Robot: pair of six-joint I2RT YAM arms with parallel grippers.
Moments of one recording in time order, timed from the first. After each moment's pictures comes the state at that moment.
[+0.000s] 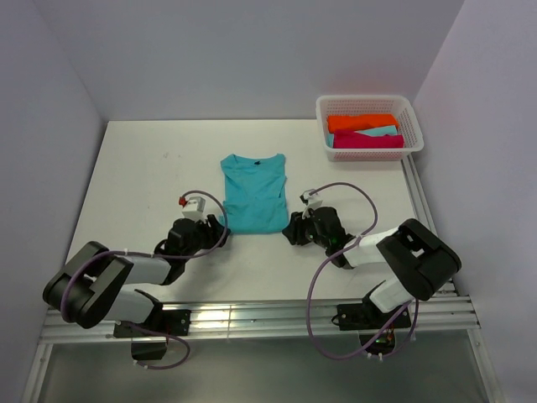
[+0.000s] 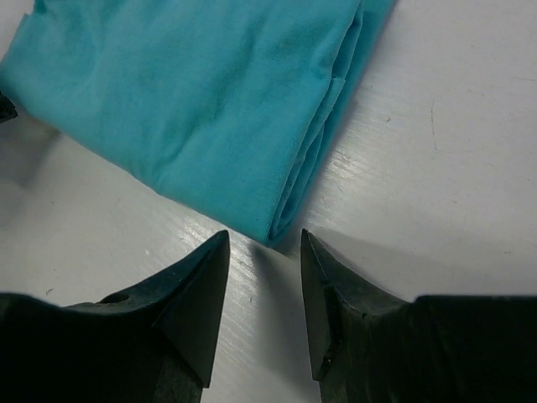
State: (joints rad) left arm -0.54 1.36 0.18 0.75 -0.02 -0.54; right arm 0.60 1.50 0.33 0.66 -0.09 0.37
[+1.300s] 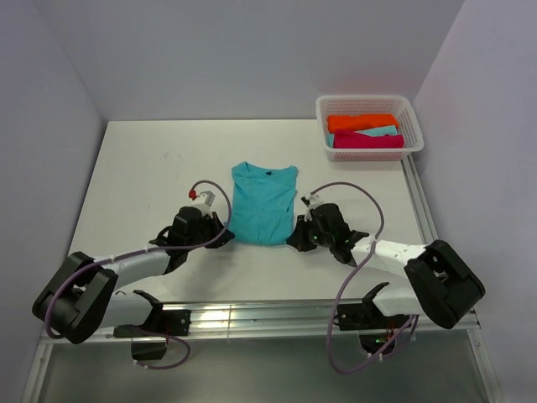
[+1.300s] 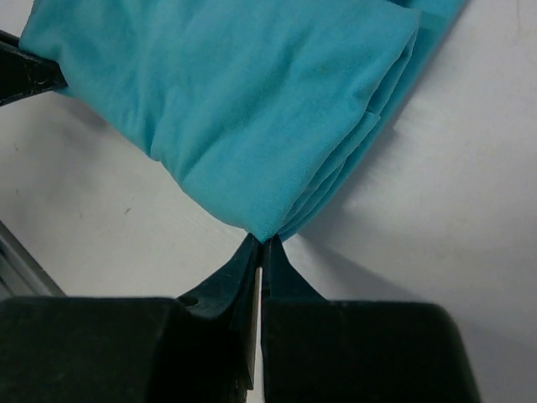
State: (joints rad) left arm -0.55 1.28 0.35 0.37 0.16 -0.61; right arm 0.60 1.30 0.38 0.27 -0.22 0.47
